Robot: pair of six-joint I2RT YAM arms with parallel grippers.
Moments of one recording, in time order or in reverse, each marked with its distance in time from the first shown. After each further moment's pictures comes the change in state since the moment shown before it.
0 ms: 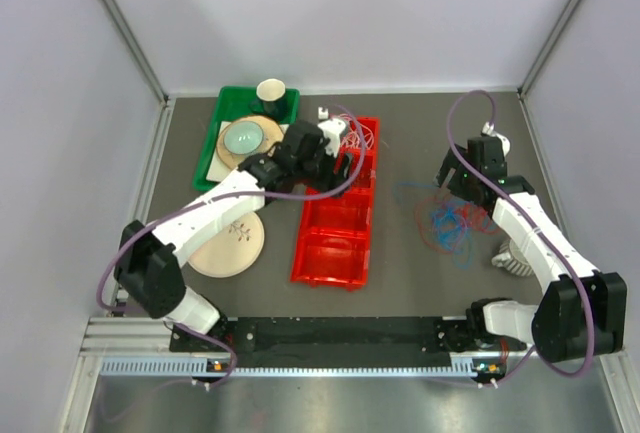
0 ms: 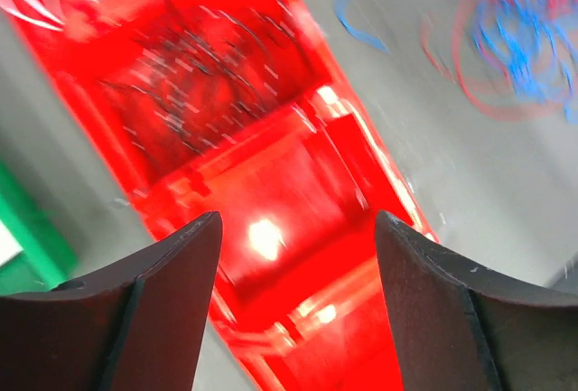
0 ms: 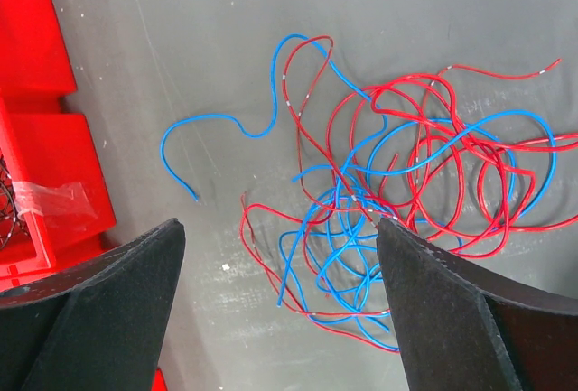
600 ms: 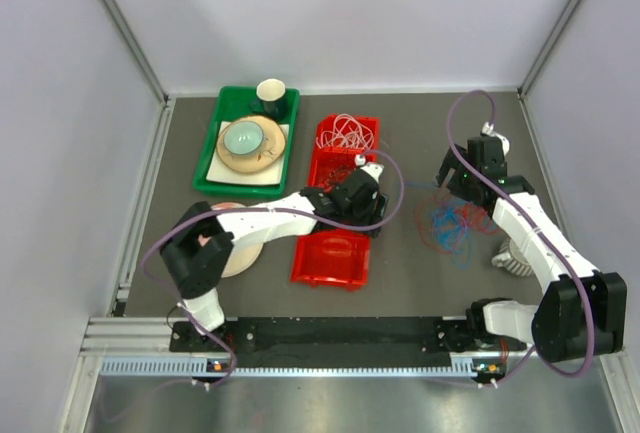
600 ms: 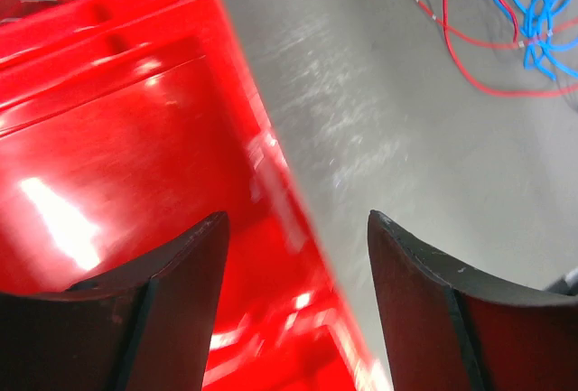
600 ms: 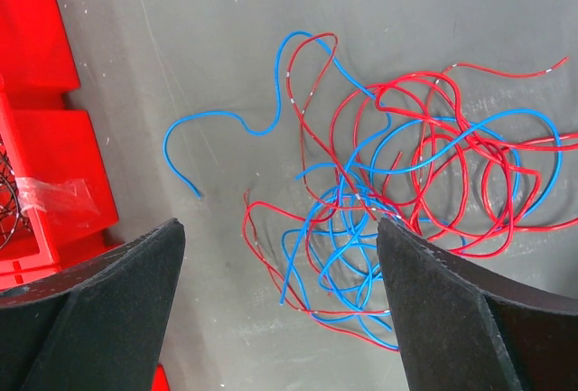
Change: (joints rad) left arm -0.285 0.192 -0.094 0.106 -0.181 -0.337; right arm -0.001 0.000 0.000 0.001 -0.011 0.000
